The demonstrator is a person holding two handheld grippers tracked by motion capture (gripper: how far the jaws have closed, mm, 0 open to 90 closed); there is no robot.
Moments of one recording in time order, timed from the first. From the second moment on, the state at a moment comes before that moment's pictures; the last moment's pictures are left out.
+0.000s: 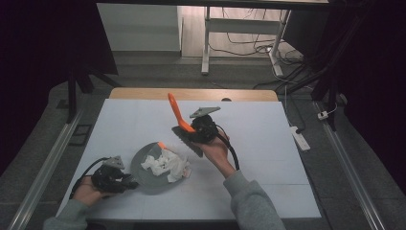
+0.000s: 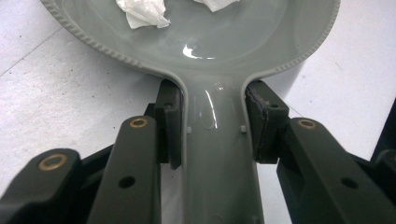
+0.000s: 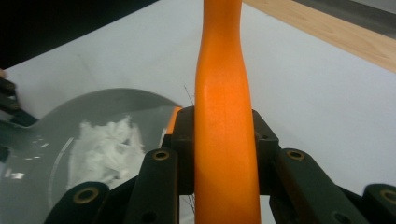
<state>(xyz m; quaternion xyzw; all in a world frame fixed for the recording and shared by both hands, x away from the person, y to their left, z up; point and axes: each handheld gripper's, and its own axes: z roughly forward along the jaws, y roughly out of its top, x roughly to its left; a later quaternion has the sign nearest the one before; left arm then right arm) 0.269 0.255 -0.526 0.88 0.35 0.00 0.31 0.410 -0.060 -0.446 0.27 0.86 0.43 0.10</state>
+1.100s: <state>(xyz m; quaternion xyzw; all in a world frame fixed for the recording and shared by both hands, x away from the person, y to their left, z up) 0.268 0.255 -0.526 0.88 0.35 0.01 0.31 0.423 -0.031 -0.490 0.30 0.88 0.37 0.08</state>
